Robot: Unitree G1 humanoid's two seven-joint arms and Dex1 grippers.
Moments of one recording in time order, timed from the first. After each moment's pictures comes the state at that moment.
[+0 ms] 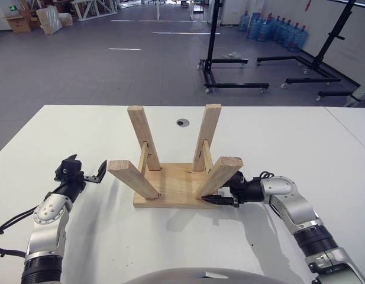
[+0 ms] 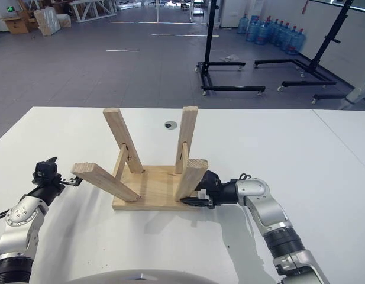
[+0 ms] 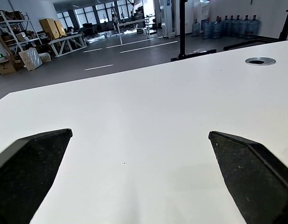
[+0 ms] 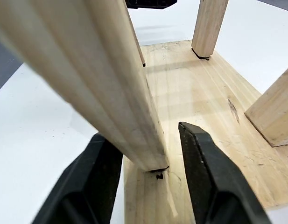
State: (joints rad) left arm 0.07 0.42 0.27 0.12 -0.18 -0.01 -0.39; right arm -0.16 -0.53 0.19 0.10 0.30 0.13 1.27
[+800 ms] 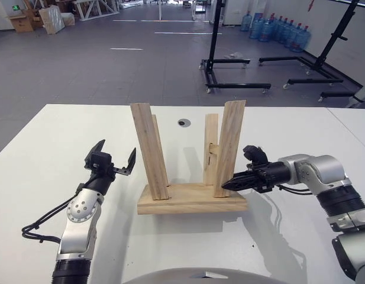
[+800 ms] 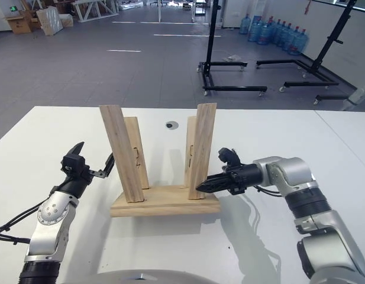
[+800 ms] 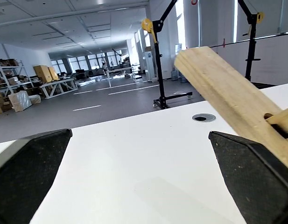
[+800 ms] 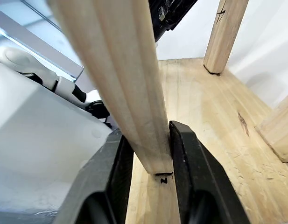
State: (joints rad) left arm 0.09 0.24 0.10 -0.13 -0.09 -0.07 -0.25; right arm -0.48 -0.81 0.26 0.17 0.66 1.06 1.60
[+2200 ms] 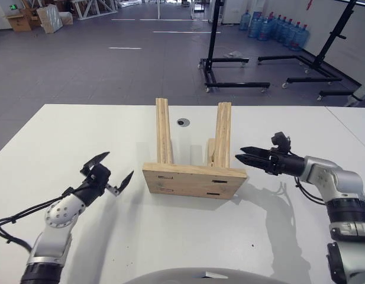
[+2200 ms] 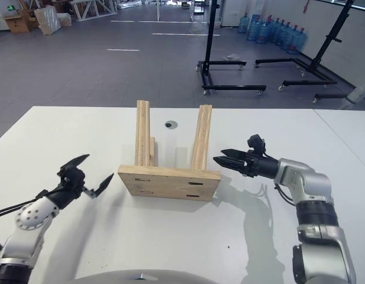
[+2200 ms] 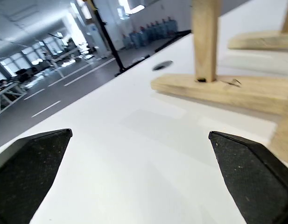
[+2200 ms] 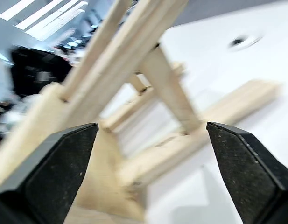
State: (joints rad) left arm 0.19 0.57 0.08 -0.03 -0.11 -0.18 -0.65; right arm -0.31 -0.66 -0.16 0.31 0.52 0.52 1.15
